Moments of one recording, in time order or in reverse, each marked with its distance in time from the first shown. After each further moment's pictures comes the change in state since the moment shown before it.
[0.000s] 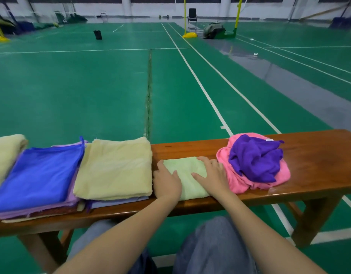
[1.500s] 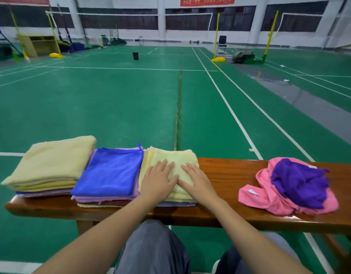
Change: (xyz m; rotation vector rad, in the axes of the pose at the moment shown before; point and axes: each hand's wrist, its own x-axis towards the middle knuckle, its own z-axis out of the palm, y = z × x) left_hand 0.042 -0.088 -0.147 0.469 -0.058 0.489; right_hand -0.020 -0.161 0.033 0.146 -0.167 -0.367
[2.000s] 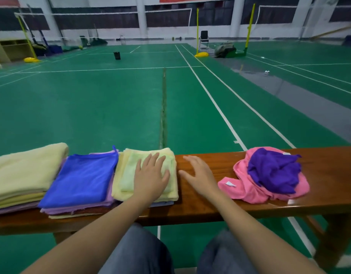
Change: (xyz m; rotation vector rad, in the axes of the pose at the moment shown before) left_hand 0.010 0.051 0.006 0.057 0.187 0.025; right_hand -0.012 0.049 -0.045 0.046 0.202 0.028
